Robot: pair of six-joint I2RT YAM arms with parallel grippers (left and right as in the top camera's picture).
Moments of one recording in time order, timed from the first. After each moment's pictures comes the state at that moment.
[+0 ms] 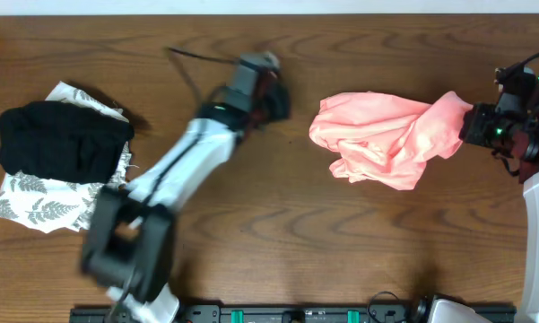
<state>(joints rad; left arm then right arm) -0.40 1.75 1.29 -0.24 0.24 -0.56 -0.28 1.34 1.28 -0.87 -0.23 0.05</state>
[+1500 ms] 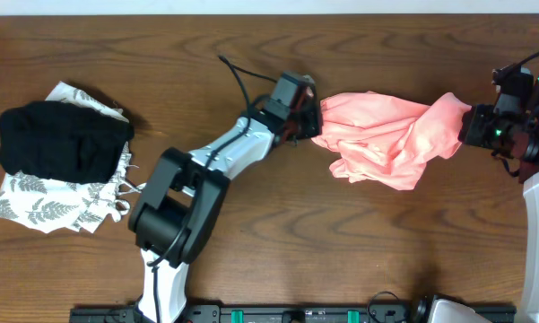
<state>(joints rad) -0.55 2.07 1.37 -0.18 0.33 -0.65 -0.28 1.34 1.28 -0.87 -0.26 0.01</state>
